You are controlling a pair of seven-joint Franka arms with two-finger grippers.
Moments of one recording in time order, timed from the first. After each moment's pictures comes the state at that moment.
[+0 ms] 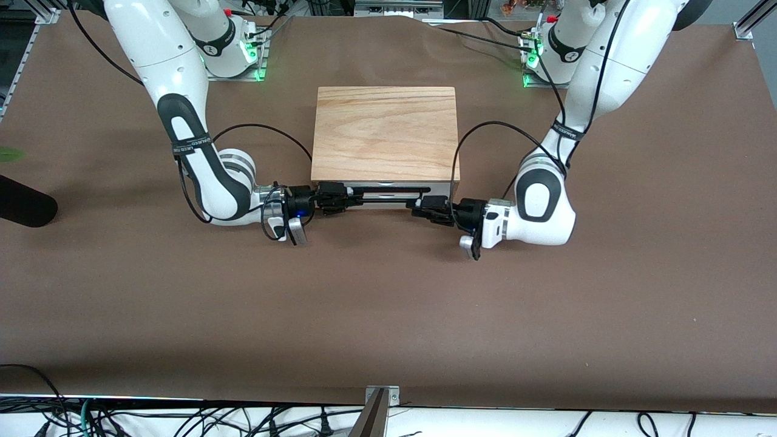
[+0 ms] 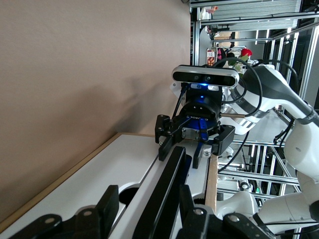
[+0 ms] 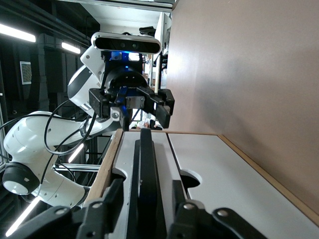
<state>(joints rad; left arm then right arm) -0.20 0.72 -0.21 -1.71 -1.39 1.97 0.77 0.31 0.69 0.04 -1.86 1.66 1.79 -1.06</state>
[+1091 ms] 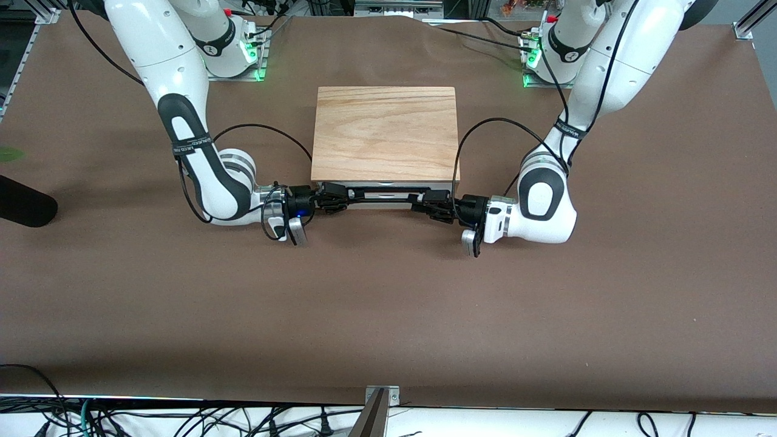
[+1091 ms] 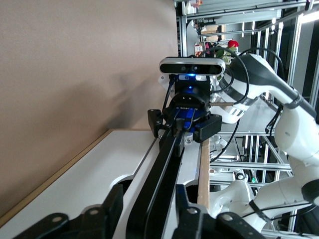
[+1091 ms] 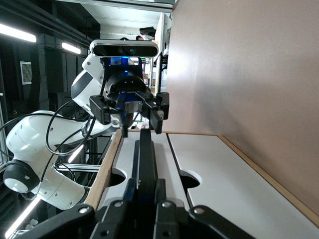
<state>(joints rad) -0.15 0.71 -0.23 -1.74 -1.39 1.92 0.88 0.31 0.69 0.04 -1.86 1.67 1.79 -1.06</state>
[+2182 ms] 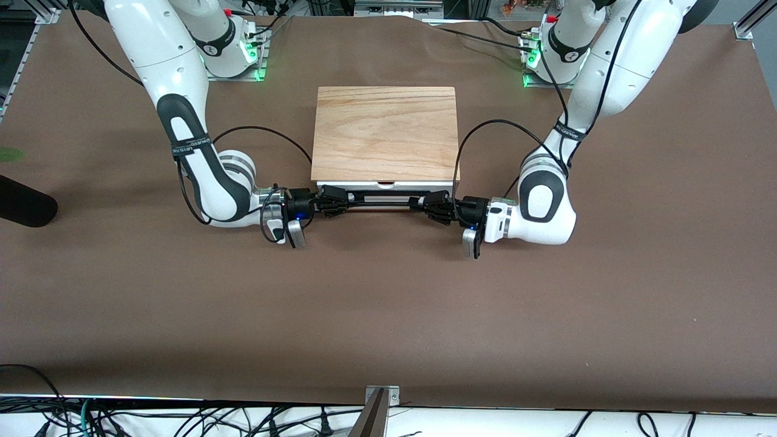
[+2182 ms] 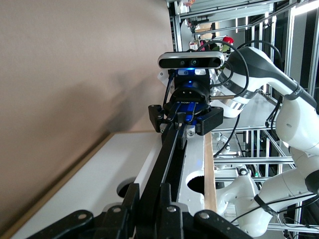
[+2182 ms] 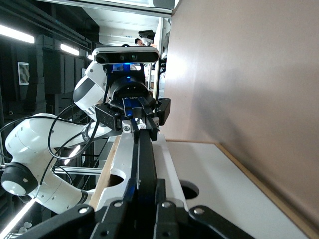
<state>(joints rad) -0.15 0.74 -0.23 -1.71 -1.40 1.92 0.94 0.31 0.71 0.04 -1.81 1.67 1.81 -1.05</state>
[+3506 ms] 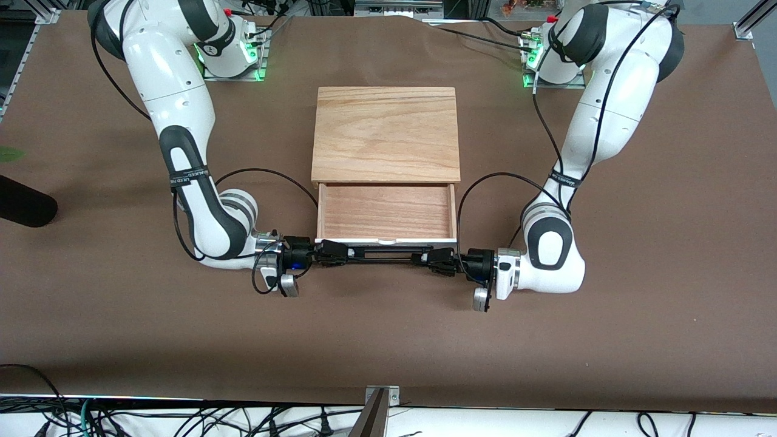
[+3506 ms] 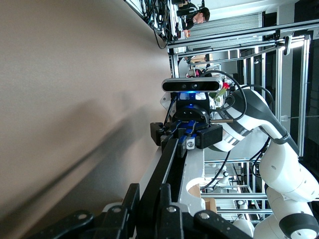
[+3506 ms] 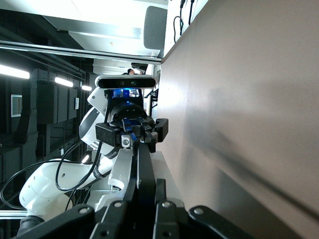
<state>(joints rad) -0.17 1.06 -0.16 -1.19 -1.40 1.87 0.74 0.30 0.94 0.02 -1.40 1.68 1.91 -0.86</state>
